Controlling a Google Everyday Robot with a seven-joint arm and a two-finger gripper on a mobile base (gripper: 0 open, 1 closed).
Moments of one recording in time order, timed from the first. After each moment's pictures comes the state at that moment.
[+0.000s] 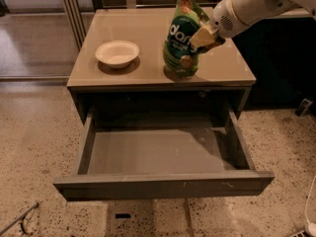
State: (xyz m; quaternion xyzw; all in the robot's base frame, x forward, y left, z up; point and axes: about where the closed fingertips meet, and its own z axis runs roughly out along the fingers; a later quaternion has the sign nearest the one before) arm 0.679 -0.124 0.944 -0.44 0.81 0.11 0.37
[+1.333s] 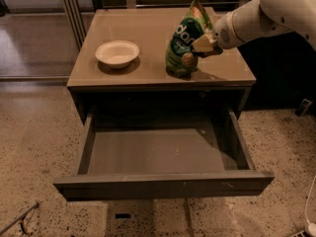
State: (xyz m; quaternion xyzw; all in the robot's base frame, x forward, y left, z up) arm 0.711 -0.141 0.908 -0.36 0.83 0.12 0.41
